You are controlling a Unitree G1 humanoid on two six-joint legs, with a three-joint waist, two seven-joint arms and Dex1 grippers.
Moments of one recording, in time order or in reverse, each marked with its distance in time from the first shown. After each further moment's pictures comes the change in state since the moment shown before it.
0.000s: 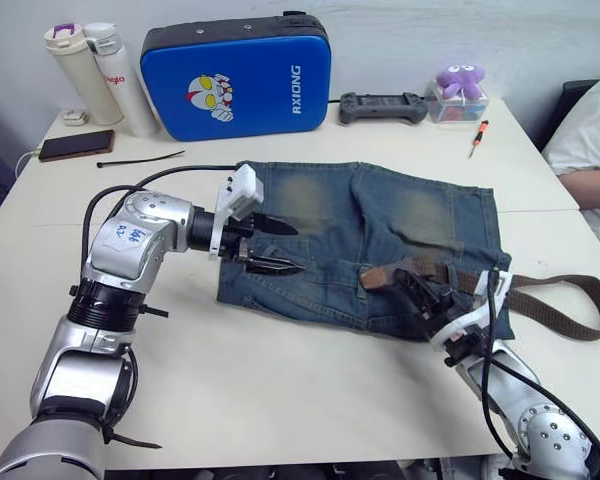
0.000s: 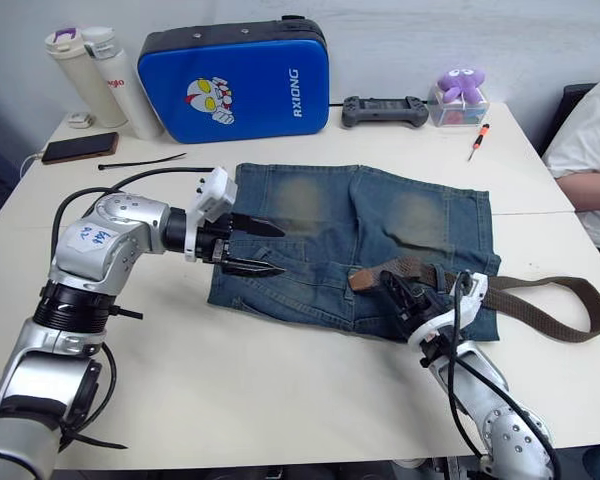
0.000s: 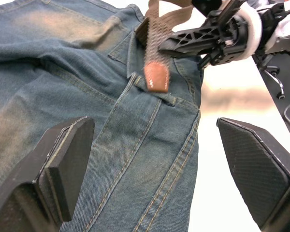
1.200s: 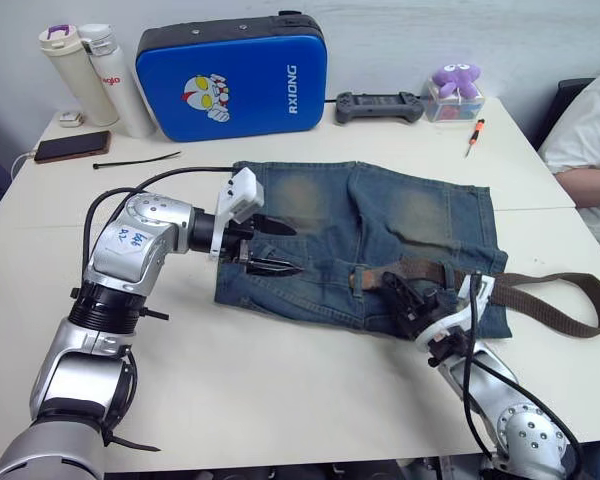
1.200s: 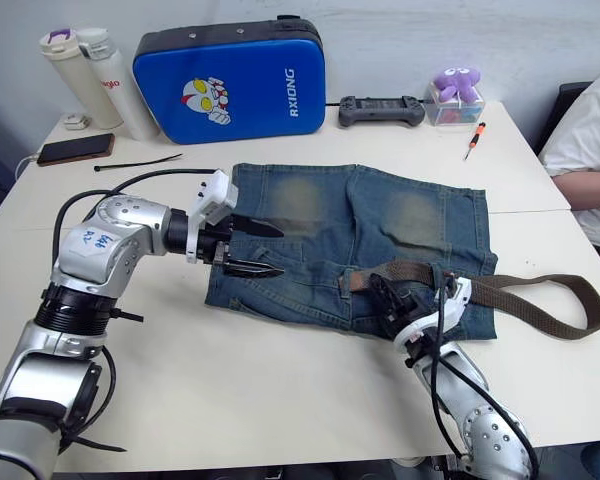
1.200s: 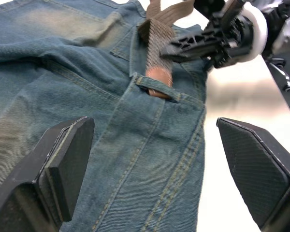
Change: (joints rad) left arm 0.004 -0.005 -0.006 0.005 0.018 -0.034 0.023; right arm -0.016 0.091 0.039 0.023 -0.036 -0.019 -0.024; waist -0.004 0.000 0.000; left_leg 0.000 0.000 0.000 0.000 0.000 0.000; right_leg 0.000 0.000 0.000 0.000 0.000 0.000
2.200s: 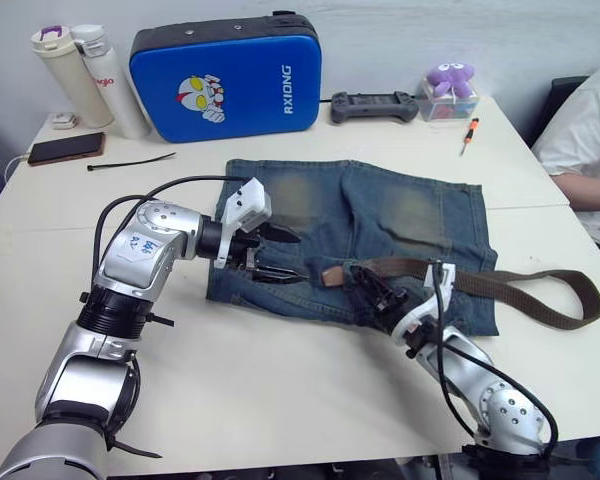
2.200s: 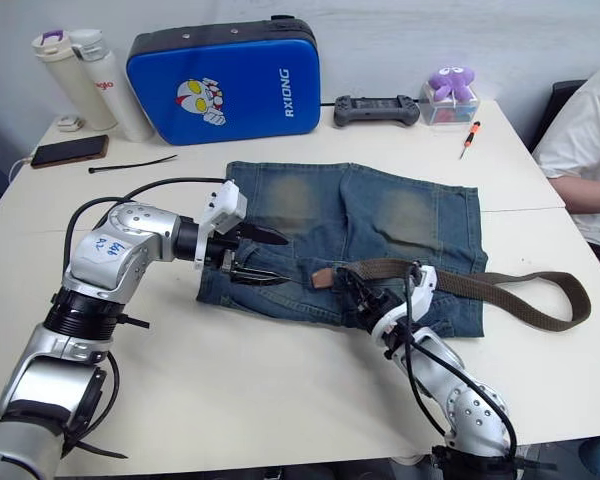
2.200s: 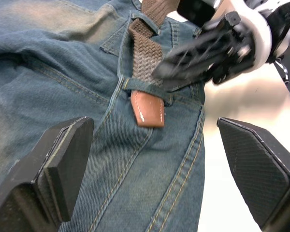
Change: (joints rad) left arm 0.019 -0.019 -0.030 0.003 0.032 -0.028 0.007; right arm -0.072 0.018 0.022 0.037 0.039 0.127 -0.063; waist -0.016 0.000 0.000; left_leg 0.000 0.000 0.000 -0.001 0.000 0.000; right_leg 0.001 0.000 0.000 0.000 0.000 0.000
